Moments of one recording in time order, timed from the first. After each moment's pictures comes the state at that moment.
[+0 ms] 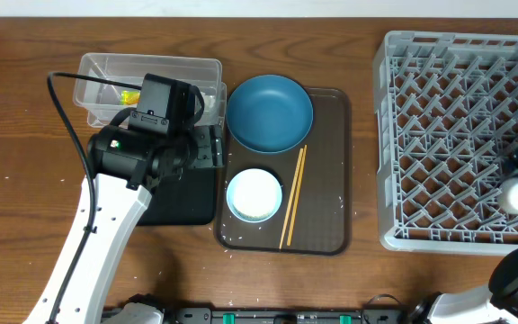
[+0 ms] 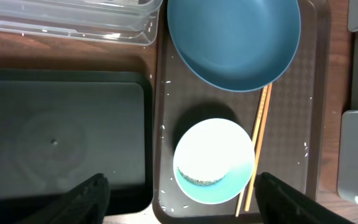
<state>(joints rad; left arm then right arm) -0.28 1.34 1.34 -1.10 0.10 -0.35 -0.62 1.72 1.53 -1.31 0.11 0.20</state>
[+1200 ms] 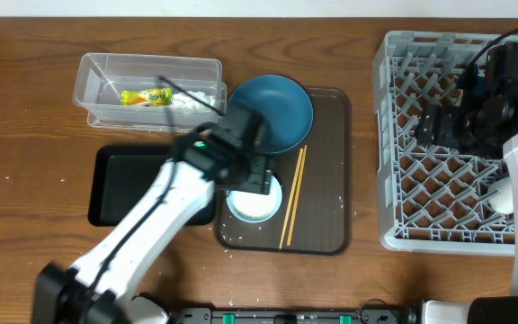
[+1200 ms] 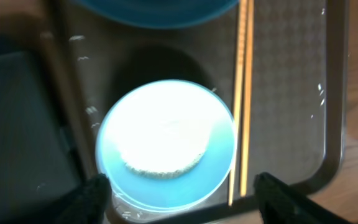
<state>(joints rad) -0.57 1.54 1.19 -0.92 0.10 -0.38 -0.11 1.52 1.55 -1.28 -0.08 0.10</state>
